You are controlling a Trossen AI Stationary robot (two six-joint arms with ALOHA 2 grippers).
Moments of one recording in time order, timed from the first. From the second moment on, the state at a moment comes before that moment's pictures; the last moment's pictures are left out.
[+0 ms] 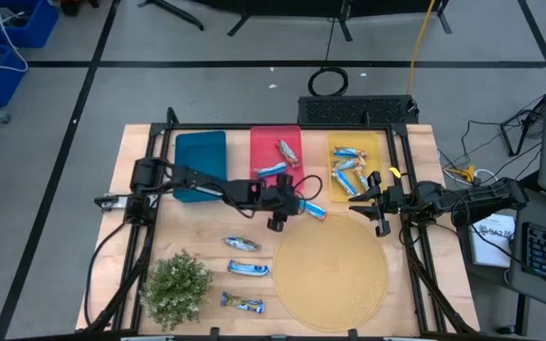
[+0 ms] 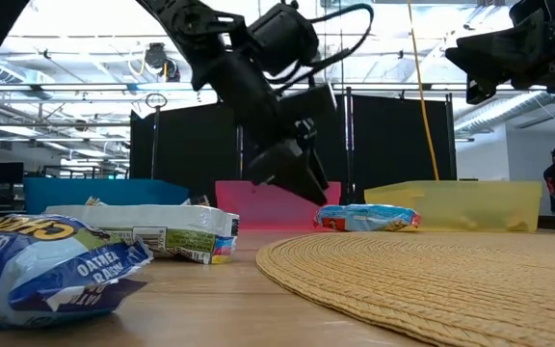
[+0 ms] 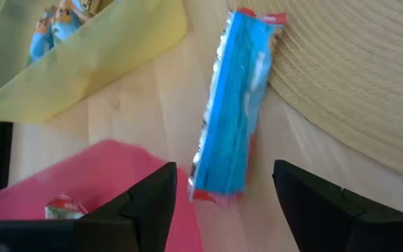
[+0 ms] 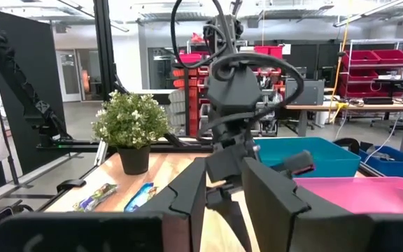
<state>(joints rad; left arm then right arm) 0.01 2.01 1.28 -0.08 -0.22 0.48 0.12 0.22 0.01 0.35 0.05 0.01</state>
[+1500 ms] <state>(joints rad) -0.04 2.14 1.35 -0.10 -0.05 0.41 0.12 0.23 0.01 0.35 0.05 0.01</state>
